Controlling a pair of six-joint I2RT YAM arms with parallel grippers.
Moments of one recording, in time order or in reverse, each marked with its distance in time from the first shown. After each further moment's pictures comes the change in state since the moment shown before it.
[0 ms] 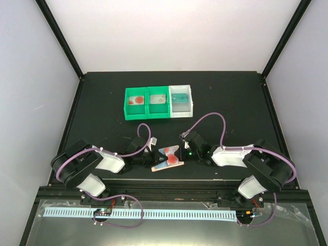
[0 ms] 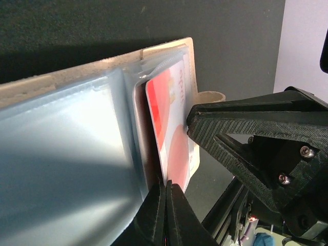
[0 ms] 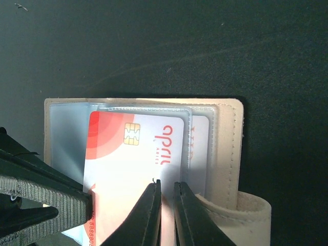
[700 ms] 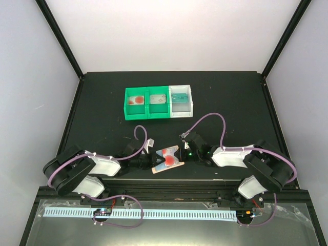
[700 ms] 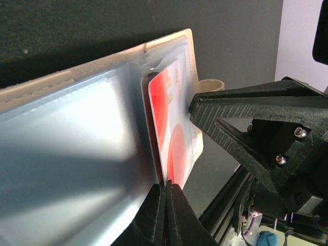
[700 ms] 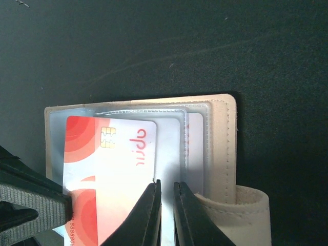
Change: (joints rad) left arm -0.004 -0.091 -0.056 -0.026 -0.017 0.009; right arm 0.005 -0.006 -0.007 0.003 0.006 0.001
